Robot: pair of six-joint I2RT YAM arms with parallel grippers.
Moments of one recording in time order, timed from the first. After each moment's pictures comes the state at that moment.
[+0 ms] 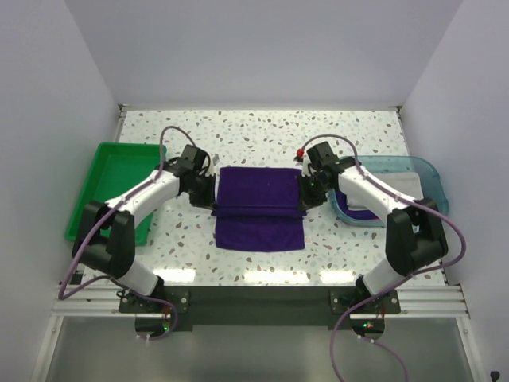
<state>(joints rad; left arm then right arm) -0.35 1.58 1.02 -0.63 0.21 -0.31 0.40 1.61 1.10 -0.73 -0.25 0.23</state>
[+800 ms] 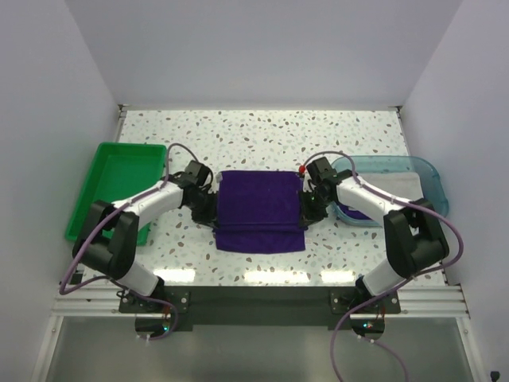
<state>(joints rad) -0.39 1.55 0.89 -0.60 0.28 -0.34 0.42 1.56 0.97 -0.70 -0.28 0.30</state>
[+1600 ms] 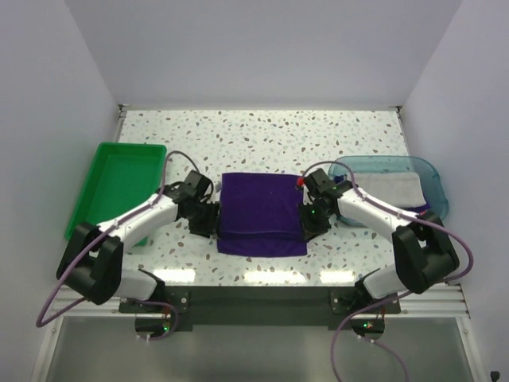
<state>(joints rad) -0.47 1.40 0.81 -0.66 0.22 -0.37 0.50 1.48 0.88 -0.74 -0.20 0.30</state>
